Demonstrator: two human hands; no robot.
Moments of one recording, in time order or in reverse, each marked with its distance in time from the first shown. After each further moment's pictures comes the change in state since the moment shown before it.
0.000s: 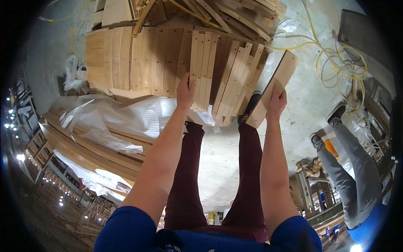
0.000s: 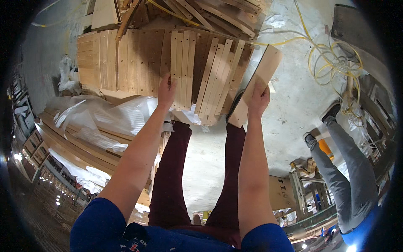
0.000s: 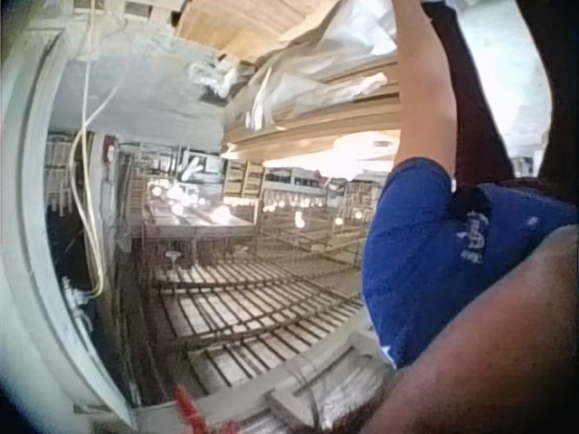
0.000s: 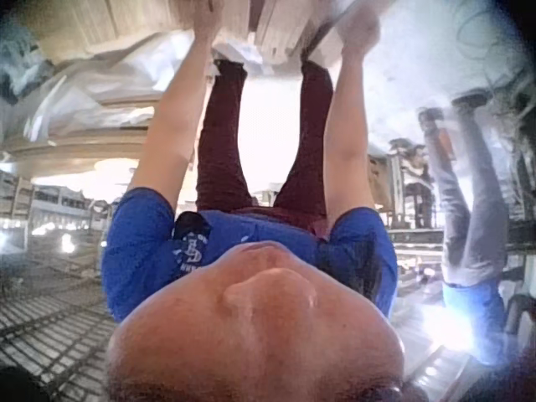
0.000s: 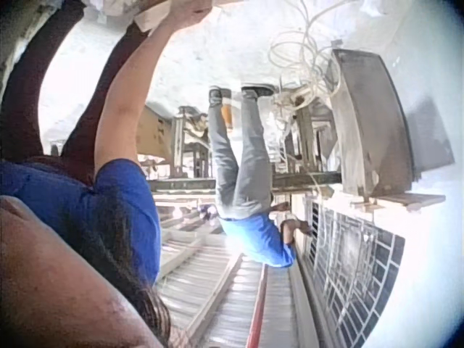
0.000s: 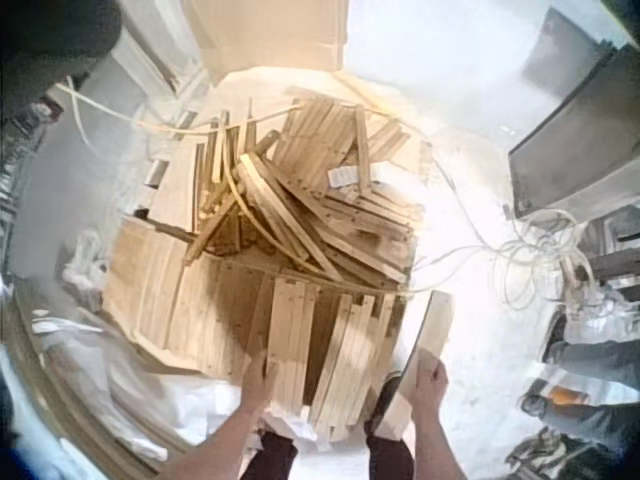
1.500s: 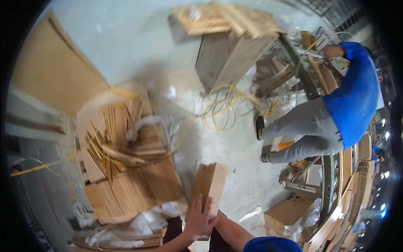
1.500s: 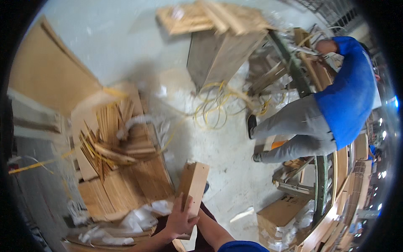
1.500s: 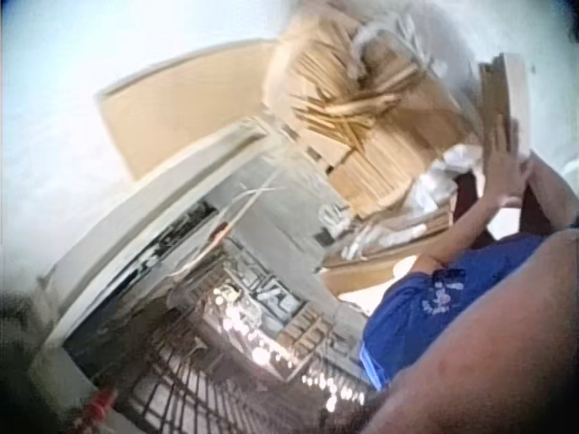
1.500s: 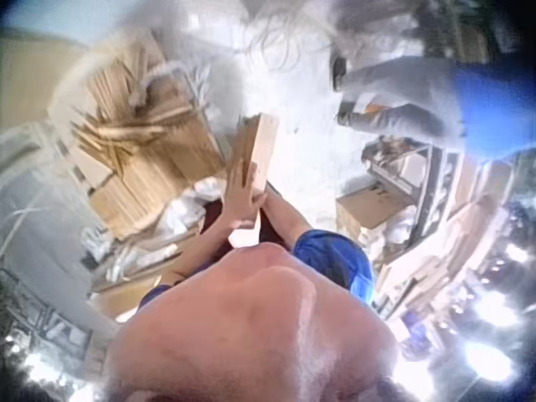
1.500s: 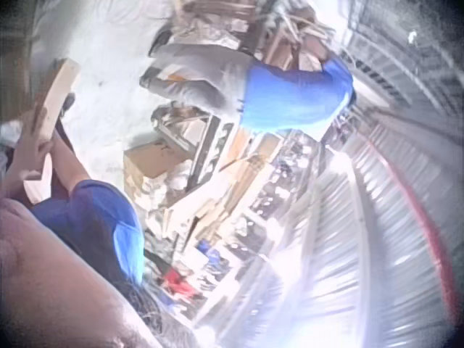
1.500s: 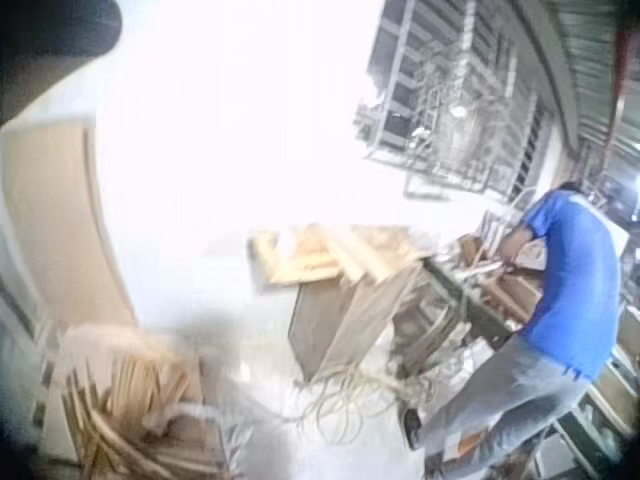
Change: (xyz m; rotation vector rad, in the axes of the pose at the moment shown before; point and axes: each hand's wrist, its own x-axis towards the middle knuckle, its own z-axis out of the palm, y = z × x) left_hand -0.338 0.423 0.036 0.552 -0.809 0.904; right_hand -0.191 -0.073 -0.190 1.127 -0.360 0.634
